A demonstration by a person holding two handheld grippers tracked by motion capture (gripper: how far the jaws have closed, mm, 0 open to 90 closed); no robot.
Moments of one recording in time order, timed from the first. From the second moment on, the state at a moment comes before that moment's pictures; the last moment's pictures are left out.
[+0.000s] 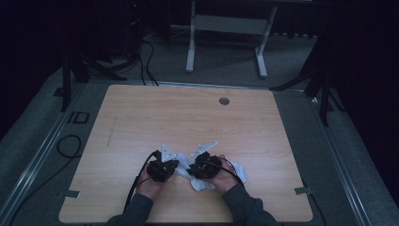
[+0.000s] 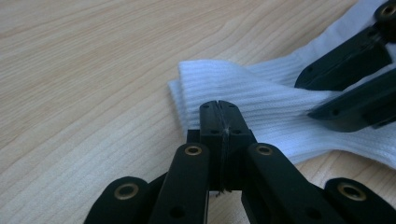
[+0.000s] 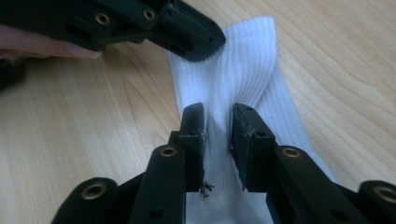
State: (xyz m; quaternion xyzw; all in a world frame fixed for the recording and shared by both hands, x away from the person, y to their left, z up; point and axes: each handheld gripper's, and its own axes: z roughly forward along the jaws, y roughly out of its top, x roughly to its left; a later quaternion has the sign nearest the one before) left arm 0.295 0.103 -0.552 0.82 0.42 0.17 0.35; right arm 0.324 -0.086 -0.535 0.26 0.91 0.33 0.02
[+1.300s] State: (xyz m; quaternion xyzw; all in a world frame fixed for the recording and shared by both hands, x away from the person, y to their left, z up) left arm 0.295 0.104 -0.552 0.82 0.42 0.16 0.34; right arm 0.335 -0.201 -0.496 0.35 0.87 0.33 0.11
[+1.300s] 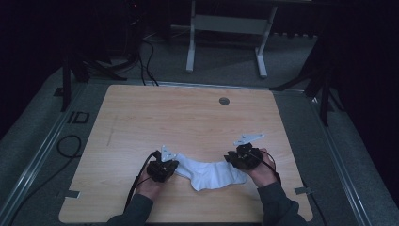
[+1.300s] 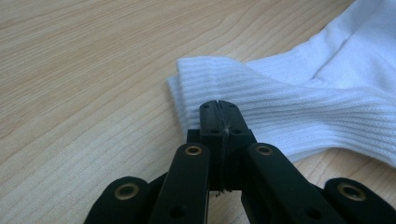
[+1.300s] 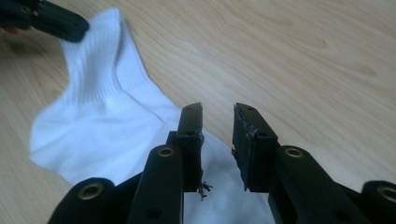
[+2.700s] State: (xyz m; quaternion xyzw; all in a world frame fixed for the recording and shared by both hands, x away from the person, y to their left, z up) left arm 0.295 0.105 -0.552 0.82 0.42 0.16 0.34; right arm 0.307 -0.254 -0.497 0.39 0.85 0.33 0.12
